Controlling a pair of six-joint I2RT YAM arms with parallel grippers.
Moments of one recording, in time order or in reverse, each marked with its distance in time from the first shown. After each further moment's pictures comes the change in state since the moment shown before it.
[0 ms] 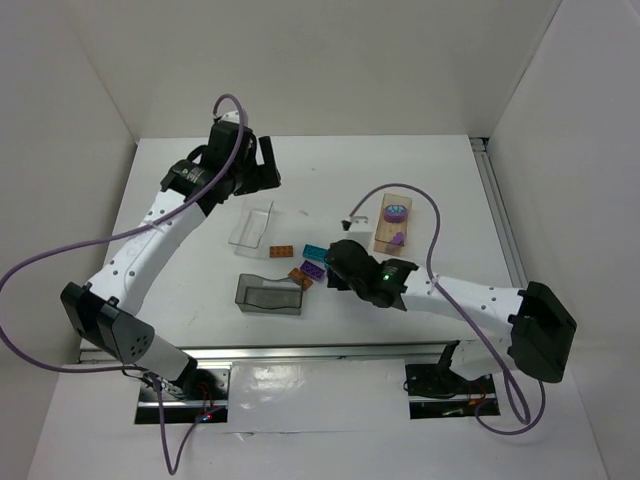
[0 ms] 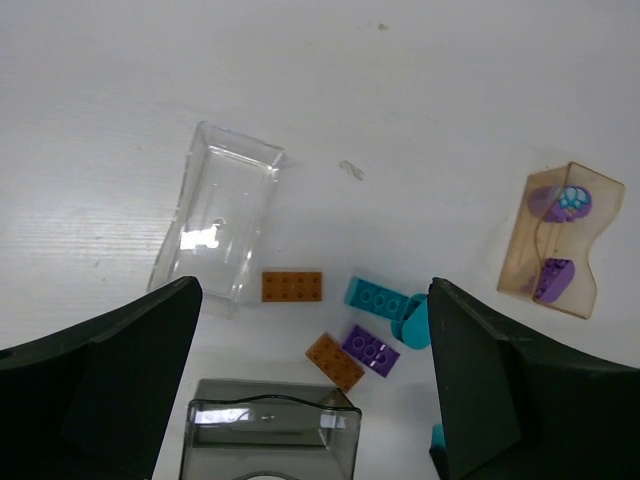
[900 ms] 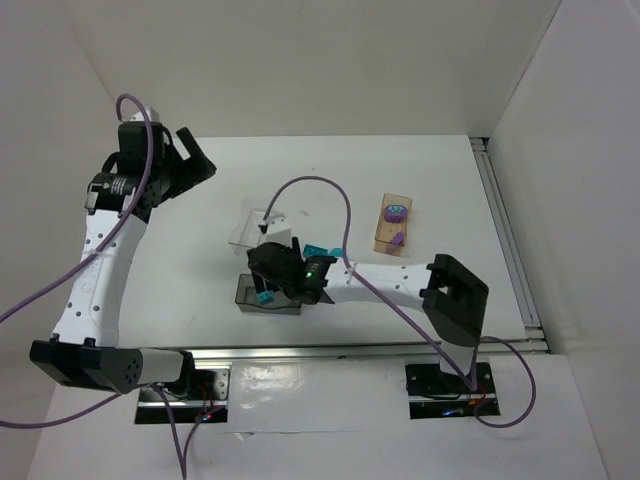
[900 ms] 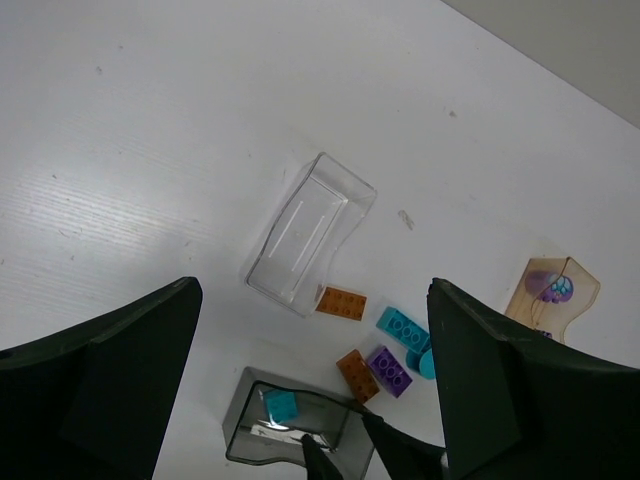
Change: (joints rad) left arm 0.378 -0.198 -0.049 -0.103 0.149 -0.035; right arm 0.221 0.515 0.509 0.081 0.031 -0.162
